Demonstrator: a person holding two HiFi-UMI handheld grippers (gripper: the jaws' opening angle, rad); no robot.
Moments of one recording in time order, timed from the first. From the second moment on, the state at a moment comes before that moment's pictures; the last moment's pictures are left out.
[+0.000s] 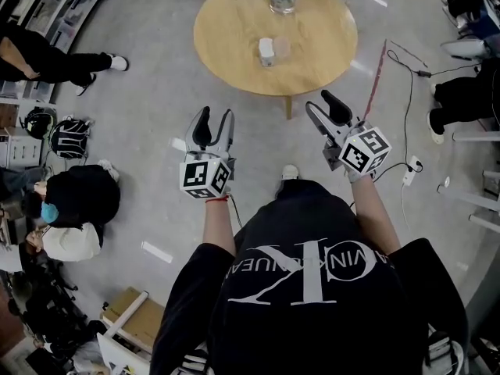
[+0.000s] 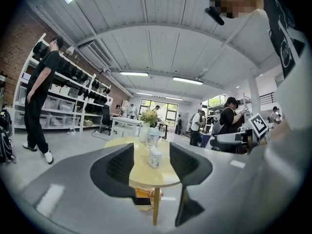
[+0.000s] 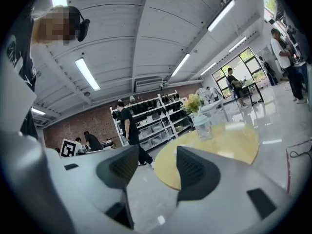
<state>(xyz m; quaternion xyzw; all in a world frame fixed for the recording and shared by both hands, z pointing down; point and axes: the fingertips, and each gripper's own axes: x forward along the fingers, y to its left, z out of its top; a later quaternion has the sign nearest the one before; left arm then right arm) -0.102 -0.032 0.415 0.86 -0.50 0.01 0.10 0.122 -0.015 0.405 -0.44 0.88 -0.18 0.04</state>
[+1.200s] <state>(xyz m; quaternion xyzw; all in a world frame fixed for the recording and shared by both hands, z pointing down) -0.030 -0.155 0.495 0.90 -0.39 0.11 0.14 0.125 -0.162 0.468 -0.43 0.85 -0.29 0.04</state>
